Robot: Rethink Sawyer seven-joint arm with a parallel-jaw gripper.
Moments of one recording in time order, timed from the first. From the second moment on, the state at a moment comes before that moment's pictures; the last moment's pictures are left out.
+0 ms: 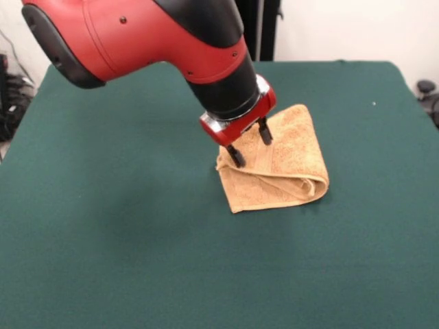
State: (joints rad) arm -0.78 -0.28 0.86 1.46 -0.65 1.04 1.32
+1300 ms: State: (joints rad) arm -0.77 -0.35 0.86 1.42 -0.70 1.04 1.31
